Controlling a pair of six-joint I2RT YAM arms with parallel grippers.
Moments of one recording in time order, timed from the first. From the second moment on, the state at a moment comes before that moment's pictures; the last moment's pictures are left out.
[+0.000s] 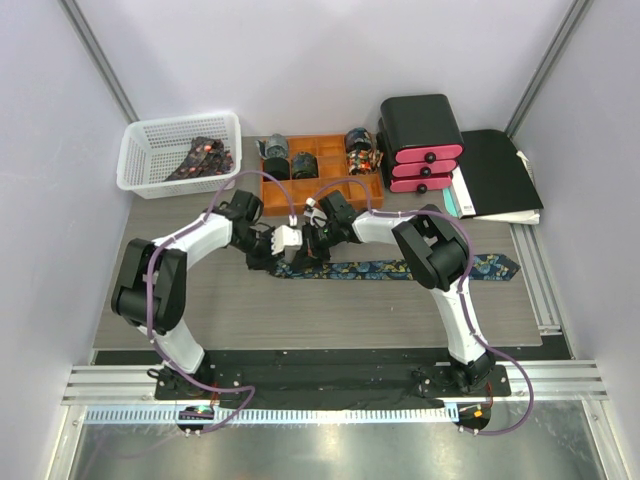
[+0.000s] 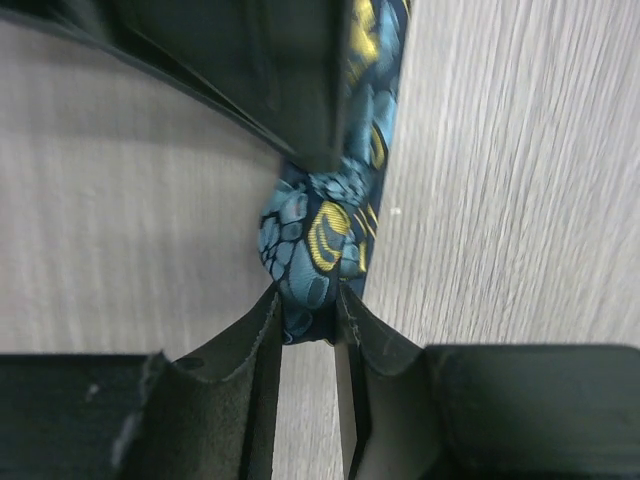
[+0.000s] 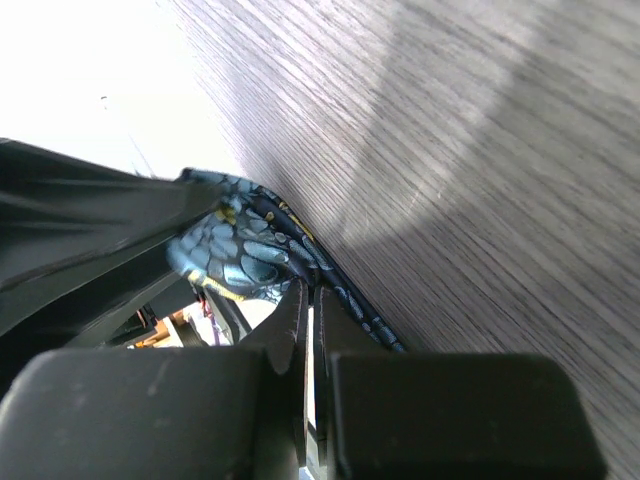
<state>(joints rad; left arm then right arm) -0.32 1.70 1.04 -0.65 0.54 1.10 0.64 2.23 1.43 -0.14 -0.77 0.71</state>
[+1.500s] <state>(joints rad) -0.44 1.77 1.09 -0.62 0.48 0.95 0.58 2.14 1.33 0.01 -0.84 0.91</state>
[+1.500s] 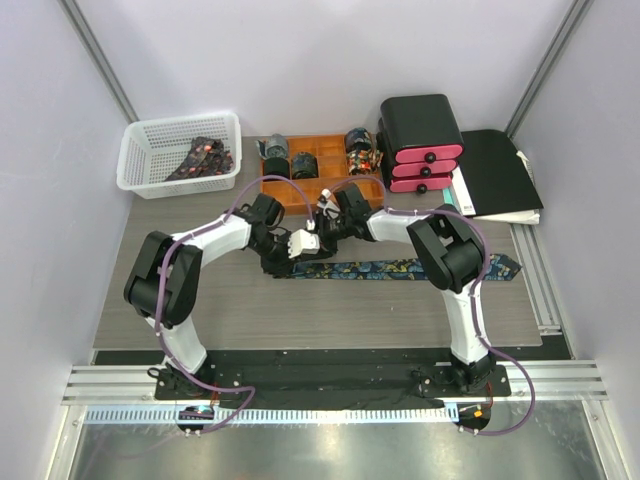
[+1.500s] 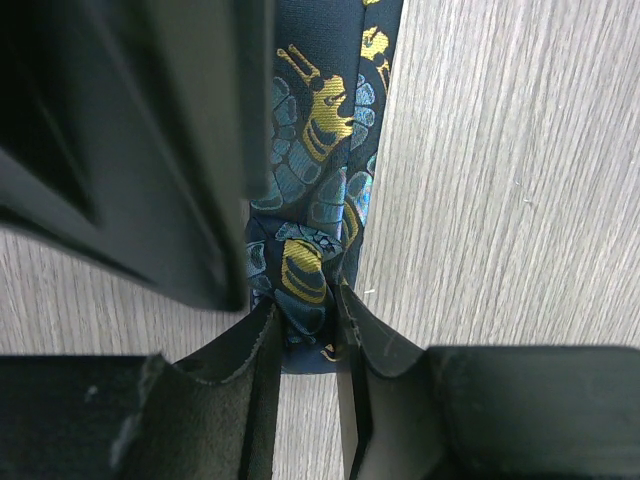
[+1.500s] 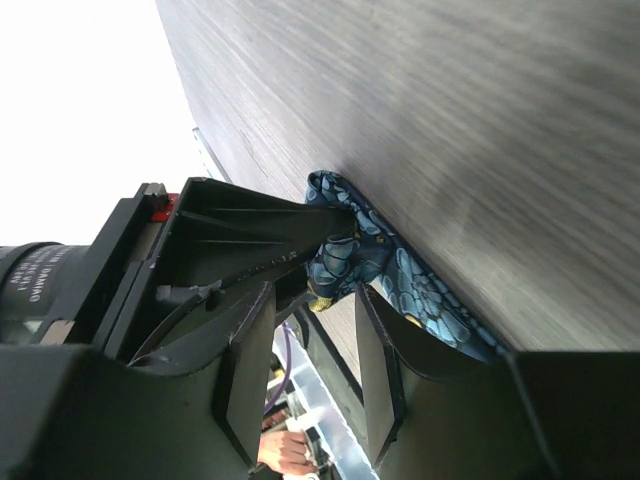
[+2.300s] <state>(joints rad) -0.45 1.76 1.08 -0.60 0.48 0.94 0.59 2.15 1.38 -0.28 -0.72 0.66</state>
